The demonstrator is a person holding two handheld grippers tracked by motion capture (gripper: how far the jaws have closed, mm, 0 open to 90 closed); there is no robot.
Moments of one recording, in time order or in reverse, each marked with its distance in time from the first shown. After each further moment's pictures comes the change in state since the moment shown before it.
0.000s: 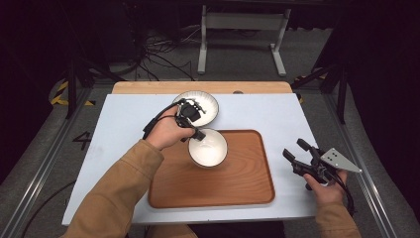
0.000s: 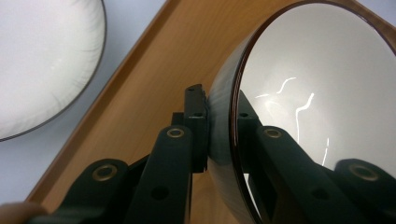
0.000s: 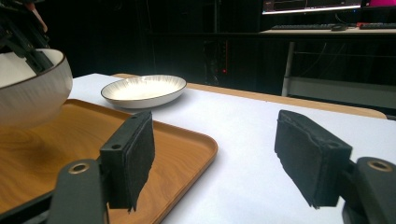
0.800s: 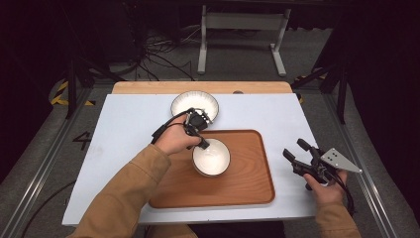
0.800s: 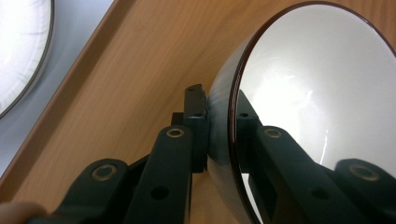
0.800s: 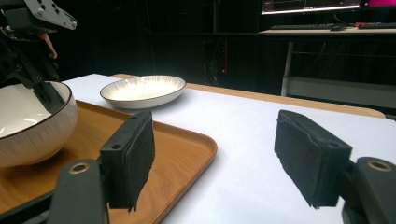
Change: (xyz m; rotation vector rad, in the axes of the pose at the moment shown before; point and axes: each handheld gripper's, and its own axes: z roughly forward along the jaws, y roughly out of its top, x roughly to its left) left arm -0.004 -0.001 0.035 0.073 -0.012 0.030; right arm 0.000 0.000 0.000 0.000 -0.003 0.004
